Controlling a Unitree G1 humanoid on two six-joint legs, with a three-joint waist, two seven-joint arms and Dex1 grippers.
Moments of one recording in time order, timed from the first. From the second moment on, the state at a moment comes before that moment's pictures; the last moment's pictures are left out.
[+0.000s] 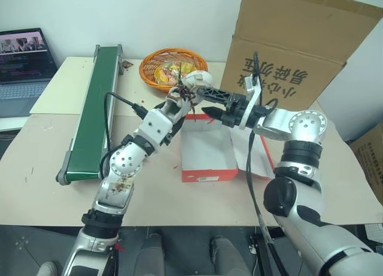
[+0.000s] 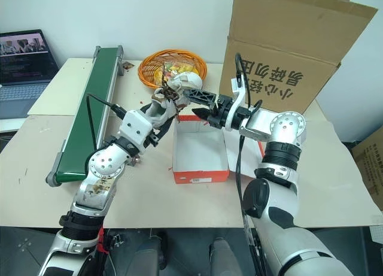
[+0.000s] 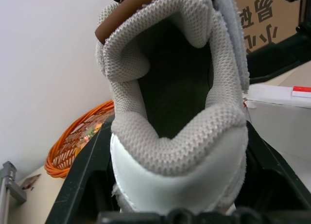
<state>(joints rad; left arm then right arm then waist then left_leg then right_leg) -0.42 0.30 -0.12 -0.19 0.07 0.15 -0.34 -1.06 -0.10 -0.66 0.40 0.81 1.40 0.30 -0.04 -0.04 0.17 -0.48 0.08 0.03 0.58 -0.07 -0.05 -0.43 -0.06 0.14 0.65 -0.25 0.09</state>
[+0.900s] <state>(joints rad) -0.46 0.25 -0.12 -0.15 0.08 0.15 -0.34 -0.97 0.07 -0.64 0.24 0.90 1.26 0.10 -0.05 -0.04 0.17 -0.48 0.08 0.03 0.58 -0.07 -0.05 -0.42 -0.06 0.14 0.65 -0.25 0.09</state>
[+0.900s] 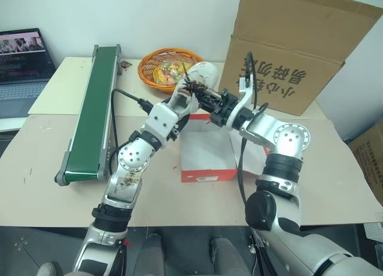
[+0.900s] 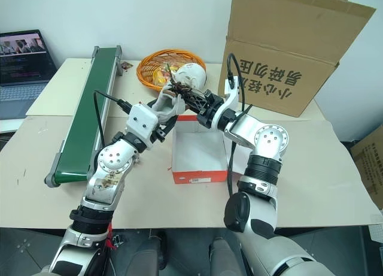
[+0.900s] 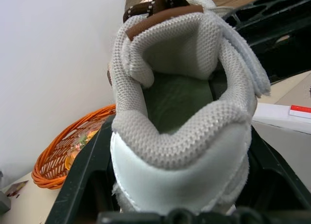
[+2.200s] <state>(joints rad) -0.47 0.24 -0.09 -0.14 0.07 0.15 -0.33 -1.05 -0.46 -0.17 0.25 0.69 1.24 0.16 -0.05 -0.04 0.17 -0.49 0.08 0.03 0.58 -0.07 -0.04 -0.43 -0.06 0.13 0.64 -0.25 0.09</state>
